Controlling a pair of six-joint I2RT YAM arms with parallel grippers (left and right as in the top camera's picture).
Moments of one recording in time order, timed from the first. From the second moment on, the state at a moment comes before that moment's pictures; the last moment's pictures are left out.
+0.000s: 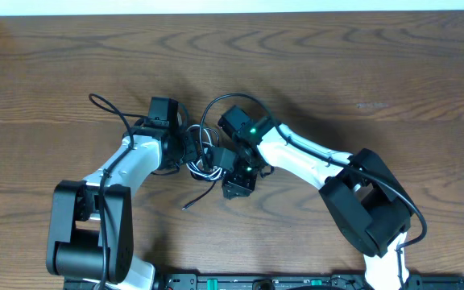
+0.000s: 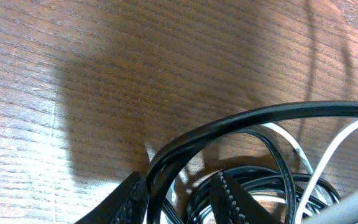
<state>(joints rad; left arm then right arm) -0.13 1.70 0.89 -0.49 0.16 -0.44 0.76 2.05 1.38 -0.77 -0.48 -0.51</state>
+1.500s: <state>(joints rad) -0.13 1.71 0.89 -0.49 0.16 -0.43 0.76 2.01 1.27 -0.47 -0.41 -0.41</state>
